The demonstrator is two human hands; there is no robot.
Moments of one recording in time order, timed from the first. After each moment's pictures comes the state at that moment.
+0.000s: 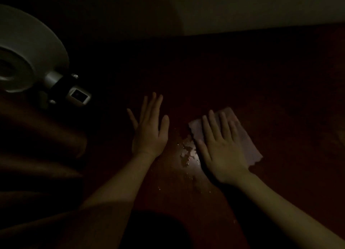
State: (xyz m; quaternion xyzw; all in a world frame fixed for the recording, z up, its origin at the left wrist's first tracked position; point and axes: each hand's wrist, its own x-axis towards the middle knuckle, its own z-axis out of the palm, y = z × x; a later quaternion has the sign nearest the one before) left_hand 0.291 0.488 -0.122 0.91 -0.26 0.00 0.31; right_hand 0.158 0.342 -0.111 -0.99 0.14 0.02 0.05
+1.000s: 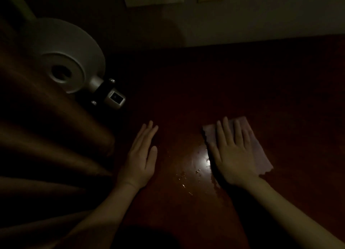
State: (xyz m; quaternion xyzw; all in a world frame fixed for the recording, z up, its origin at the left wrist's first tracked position) left_hand 0.271 0.595 -0.121 0.88 -0.29 -0.05 0.38; right_hand 0.166 0.373 -0.116 -0.98 0.21 0.02 0.06
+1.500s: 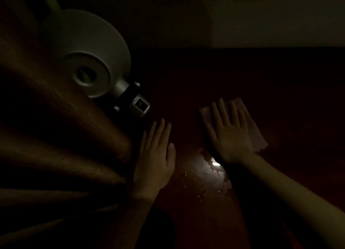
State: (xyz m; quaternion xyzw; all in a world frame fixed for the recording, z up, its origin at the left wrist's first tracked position) left_hand 0.295 0.583 -0.117 0.94 -0.23 -0.05 0.24; right_hand 0.271 0.378 -0.110 -0.99 0.13 0.04 0.06
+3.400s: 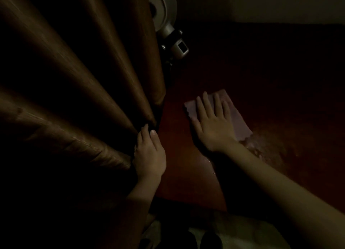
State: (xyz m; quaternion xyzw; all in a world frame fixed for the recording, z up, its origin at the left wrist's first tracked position) left_hand 0.176 0.670 -0.120 0.93 0.11 -0.01 0.34; right_hand 0.200 0.496 -0.115 -1.00 0.02 0.05 0.07
